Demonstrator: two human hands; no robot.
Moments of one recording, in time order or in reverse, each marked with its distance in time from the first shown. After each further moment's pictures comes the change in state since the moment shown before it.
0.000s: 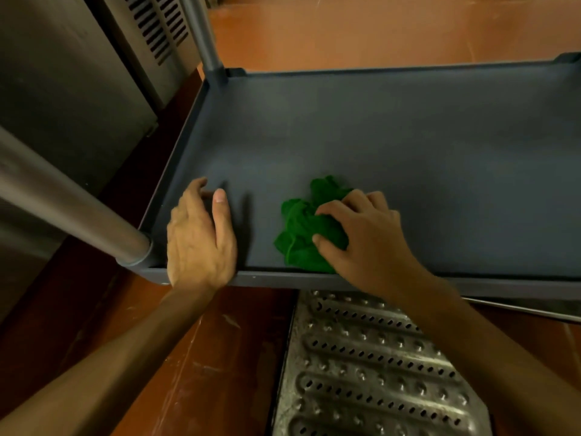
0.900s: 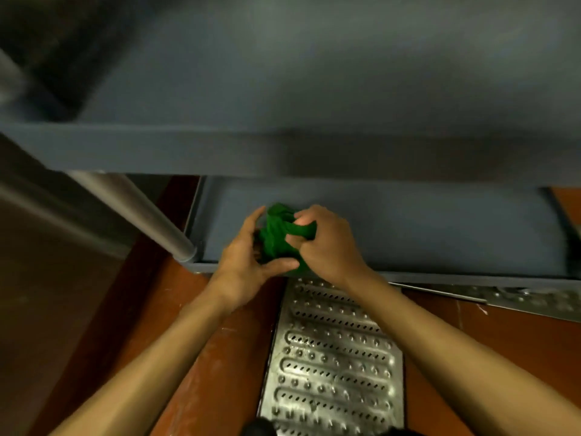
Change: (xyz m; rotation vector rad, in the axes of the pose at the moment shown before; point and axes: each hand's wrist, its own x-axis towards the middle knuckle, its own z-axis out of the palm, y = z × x) left_hand -0.032 0.108 -0.119 -0.472 -0.628 -0.120; right_hand -0.013 -0.096 -0.119 0.508 -0.056 0.293
